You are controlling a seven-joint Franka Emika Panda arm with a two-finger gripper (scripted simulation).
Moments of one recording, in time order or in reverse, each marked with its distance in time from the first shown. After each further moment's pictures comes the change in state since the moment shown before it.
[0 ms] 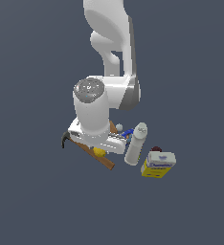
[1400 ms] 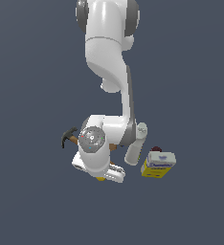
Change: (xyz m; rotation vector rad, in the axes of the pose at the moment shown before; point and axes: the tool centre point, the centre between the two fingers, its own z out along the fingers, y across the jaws) arm 0.065 -0.020 0.104 0.002 0.012 0.000
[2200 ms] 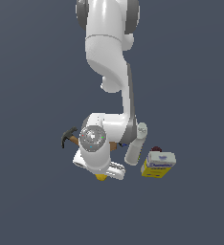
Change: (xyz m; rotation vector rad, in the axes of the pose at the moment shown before) arm -0.013 0.001 -0.001 -0.007 -0.033 -0.002
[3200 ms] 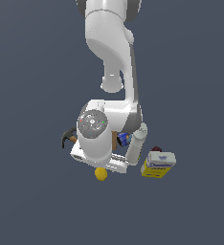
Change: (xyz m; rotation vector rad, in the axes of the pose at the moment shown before) arm -0.007 -0.004 -0.054 0.001 -0.001 -0.024
